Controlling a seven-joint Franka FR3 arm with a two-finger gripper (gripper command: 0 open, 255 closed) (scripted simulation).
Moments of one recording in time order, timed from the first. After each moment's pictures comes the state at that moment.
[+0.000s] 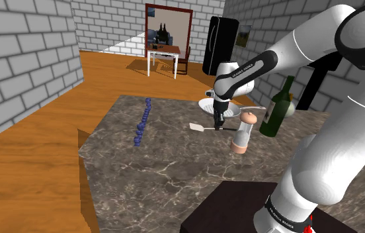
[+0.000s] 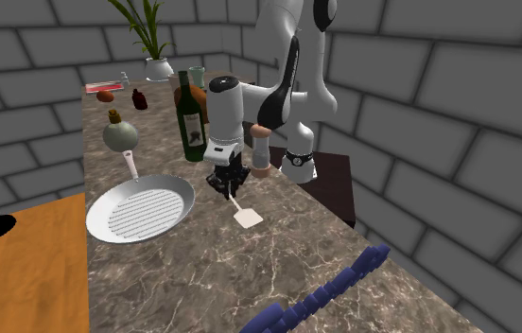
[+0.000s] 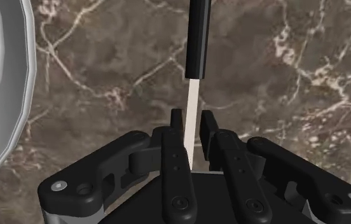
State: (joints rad) arm 0.11 -0.17 -0.48 -2.49 -0.19 2.31 -1.04
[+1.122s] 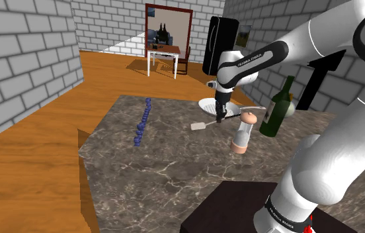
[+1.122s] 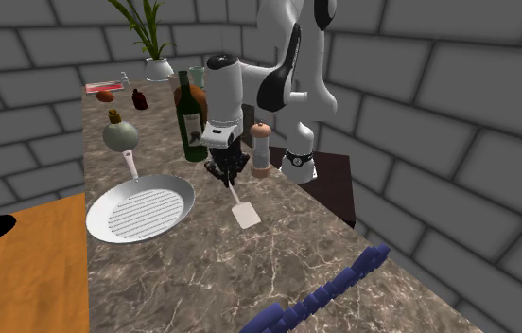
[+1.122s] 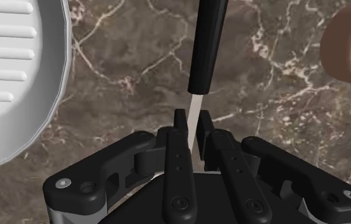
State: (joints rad) arm 0.11 -0.25 -0.46 -2.44 -0.21 2.17 -1.03
